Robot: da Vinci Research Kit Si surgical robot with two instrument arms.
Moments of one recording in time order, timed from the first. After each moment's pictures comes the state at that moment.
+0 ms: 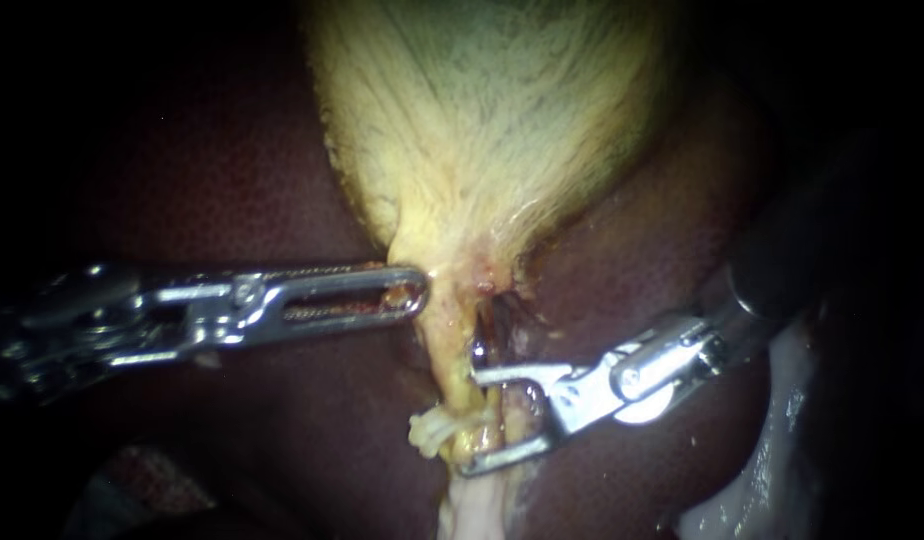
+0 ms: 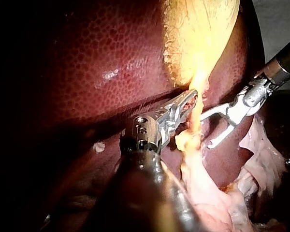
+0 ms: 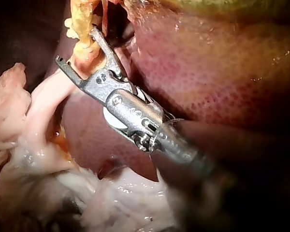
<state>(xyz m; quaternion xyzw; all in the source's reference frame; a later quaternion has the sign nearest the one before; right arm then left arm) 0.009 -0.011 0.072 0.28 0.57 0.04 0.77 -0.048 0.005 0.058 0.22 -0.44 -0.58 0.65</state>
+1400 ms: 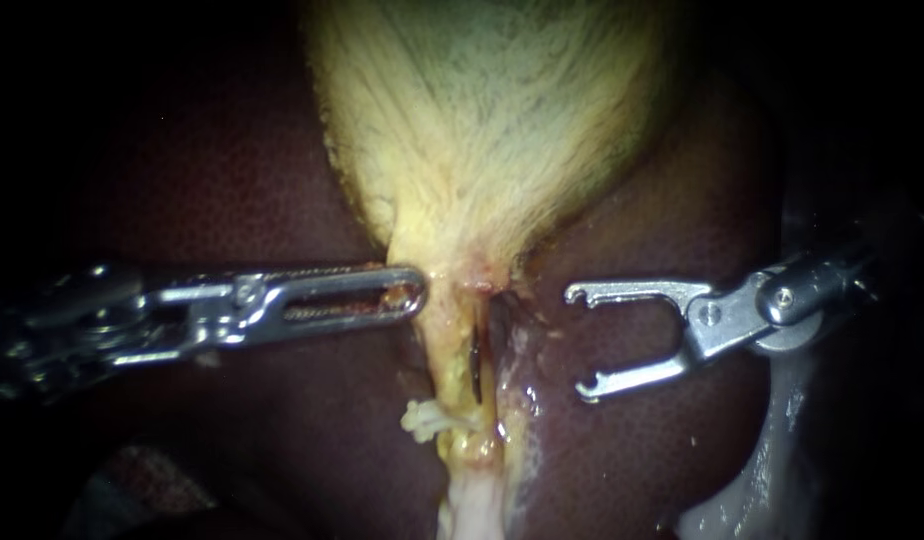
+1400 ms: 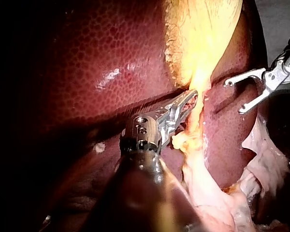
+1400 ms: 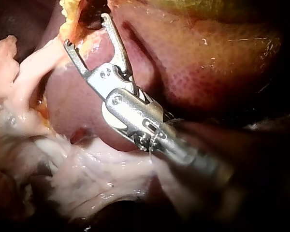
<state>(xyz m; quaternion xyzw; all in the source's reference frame) 0.001 -0.004 0.066 0.21 0.59 0.00 0.78 -0.049 0.004 0.060 0.22 -0.44 -0.58 0.65</state>
